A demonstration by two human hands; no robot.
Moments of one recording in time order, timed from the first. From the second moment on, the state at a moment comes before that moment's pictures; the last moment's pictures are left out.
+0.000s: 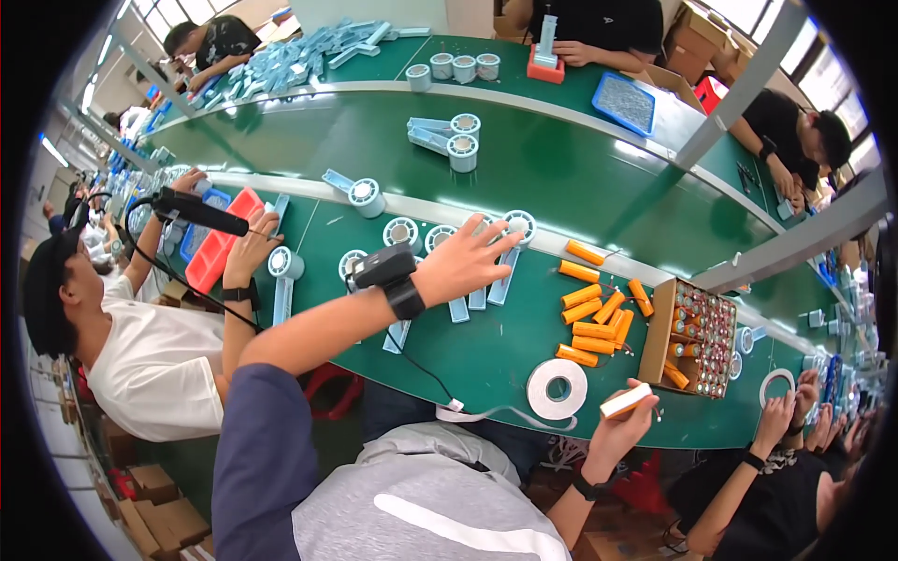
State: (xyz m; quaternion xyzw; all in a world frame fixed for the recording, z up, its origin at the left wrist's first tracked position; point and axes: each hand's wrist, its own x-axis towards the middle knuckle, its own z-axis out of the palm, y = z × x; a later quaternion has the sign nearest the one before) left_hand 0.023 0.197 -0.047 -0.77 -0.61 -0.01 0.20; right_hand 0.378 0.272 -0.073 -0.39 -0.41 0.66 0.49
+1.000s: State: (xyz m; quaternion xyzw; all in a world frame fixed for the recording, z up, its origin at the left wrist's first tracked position) left_hand -0.029 0.288 -0.088 -0.81 -0.52 -0.26 -0.01; right_hand 0.217 0.335 -0.098 -0.38 -0.77 0.32 0.40
